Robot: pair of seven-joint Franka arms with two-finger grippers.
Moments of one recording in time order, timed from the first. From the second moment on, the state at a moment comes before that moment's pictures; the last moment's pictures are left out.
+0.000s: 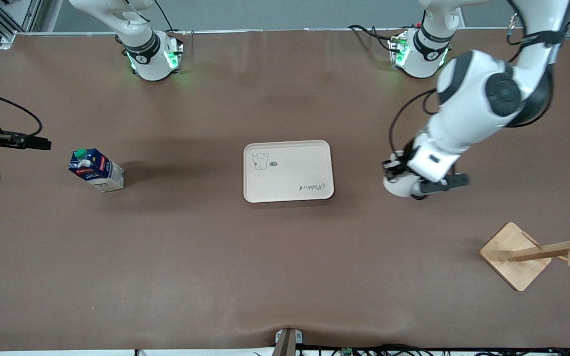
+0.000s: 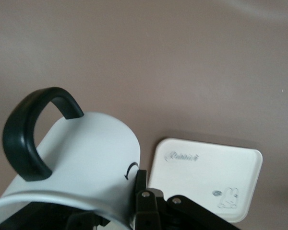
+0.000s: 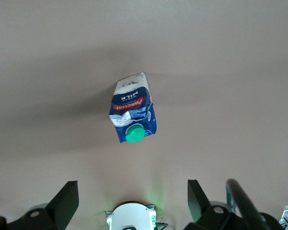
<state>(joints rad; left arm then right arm) 0.07 0.23 -0.53 -1.83 -0.10 2.11 -0.65 0.01 0.19 -0.15 -1.52 -0.05 1.38 -0.01</state>
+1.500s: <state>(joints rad) -0.38 0.76 -0.44 -1.57 0.02 2.03 -1.02 0.00 0.23 -0.15 -1.93 -0.03 1.80 -0.08</state>
